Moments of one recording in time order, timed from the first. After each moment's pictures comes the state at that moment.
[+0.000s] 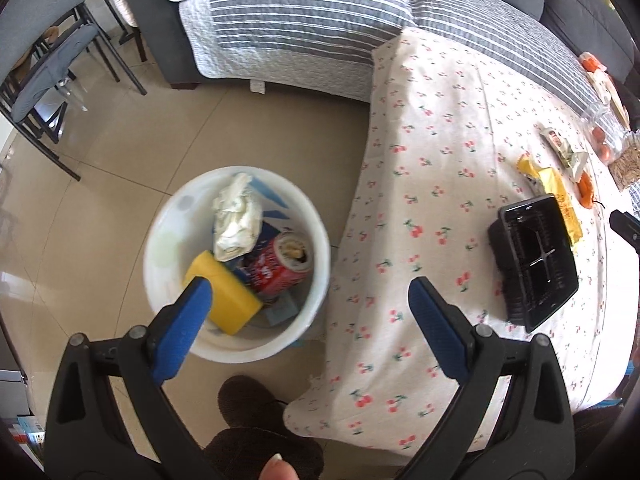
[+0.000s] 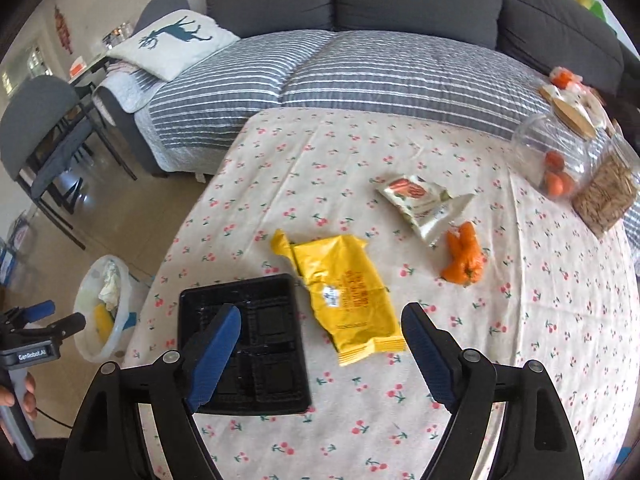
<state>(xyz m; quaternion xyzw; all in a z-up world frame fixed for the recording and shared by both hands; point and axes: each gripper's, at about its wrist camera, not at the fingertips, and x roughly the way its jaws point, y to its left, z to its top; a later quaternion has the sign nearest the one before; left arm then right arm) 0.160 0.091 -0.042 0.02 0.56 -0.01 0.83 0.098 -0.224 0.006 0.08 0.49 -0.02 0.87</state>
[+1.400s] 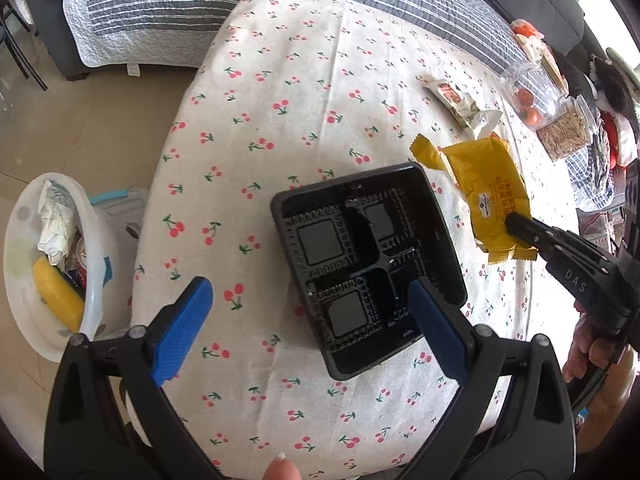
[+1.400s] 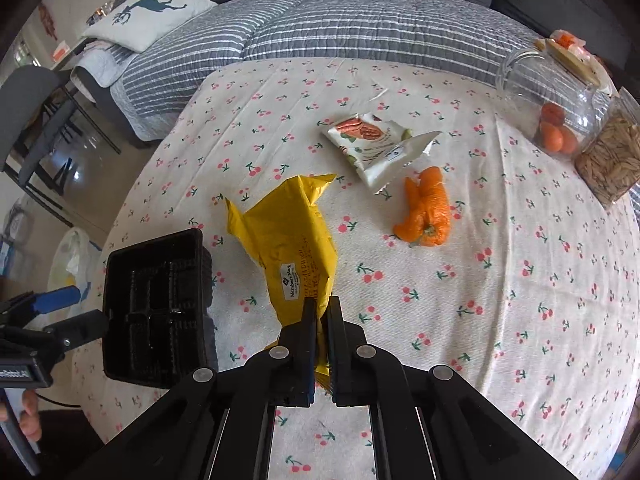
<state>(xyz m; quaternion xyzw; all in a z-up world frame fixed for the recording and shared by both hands) 0.168 -0.046 -0.067 -0.02 0.60 -0.15 0.78 0.088 -0.272 -0.029 0.08 0.54 -0.01 0.84</state>
